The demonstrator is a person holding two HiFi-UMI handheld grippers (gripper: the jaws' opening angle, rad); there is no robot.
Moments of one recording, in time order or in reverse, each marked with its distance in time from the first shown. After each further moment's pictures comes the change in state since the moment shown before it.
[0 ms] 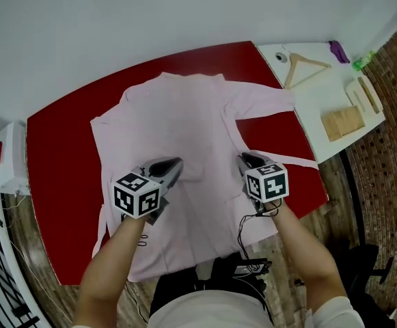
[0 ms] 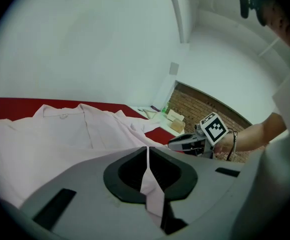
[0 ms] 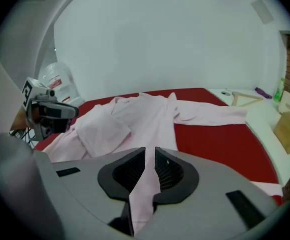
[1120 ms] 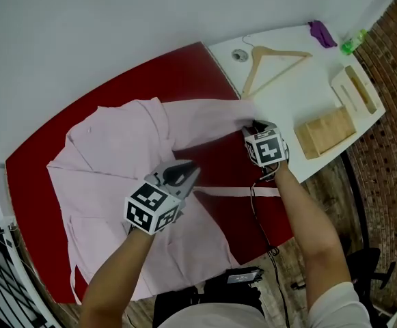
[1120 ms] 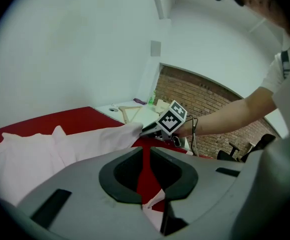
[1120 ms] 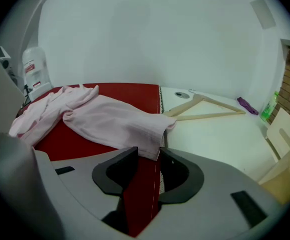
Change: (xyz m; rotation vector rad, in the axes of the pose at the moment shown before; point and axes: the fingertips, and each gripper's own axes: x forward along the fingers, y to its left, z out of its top) left arm 0.218 -0.099 0.068 0.216 0.104 -0.069; right arm 0.052 -0.292 0.041 -0.107 0.053 -0.200
